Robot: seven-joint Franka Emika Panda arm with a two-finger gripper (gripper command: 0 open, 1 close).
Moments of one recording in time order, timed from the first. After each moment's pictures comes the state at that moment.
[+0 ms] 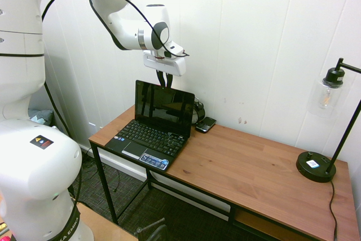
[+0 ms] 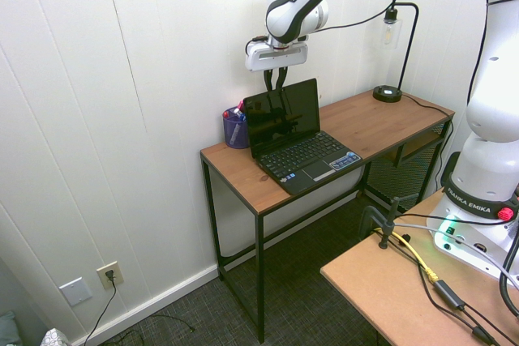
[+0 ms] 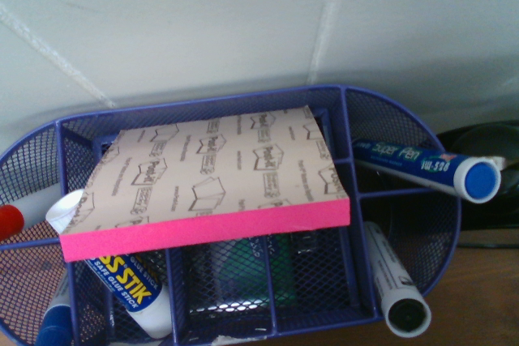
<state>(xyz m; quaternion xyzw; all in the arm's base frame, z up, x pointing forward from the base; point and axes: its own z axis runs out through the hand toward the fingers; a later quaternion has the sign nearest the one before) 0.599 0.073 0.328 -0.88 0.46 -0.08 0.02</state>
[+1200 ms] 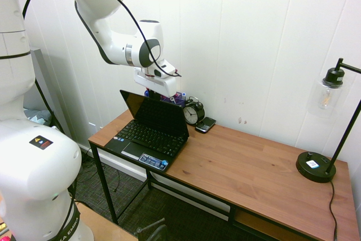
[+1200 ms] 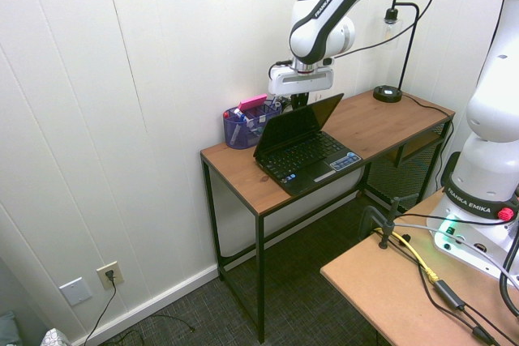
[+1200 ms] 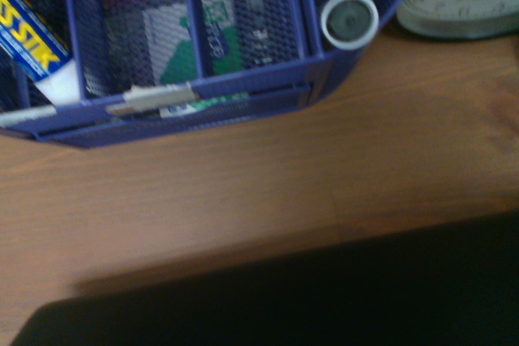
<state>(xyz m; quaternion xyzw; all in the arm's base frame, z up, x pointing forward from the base) 0.500 0.051 0.265 -0.87 0.49 -0.02 0.01</state>
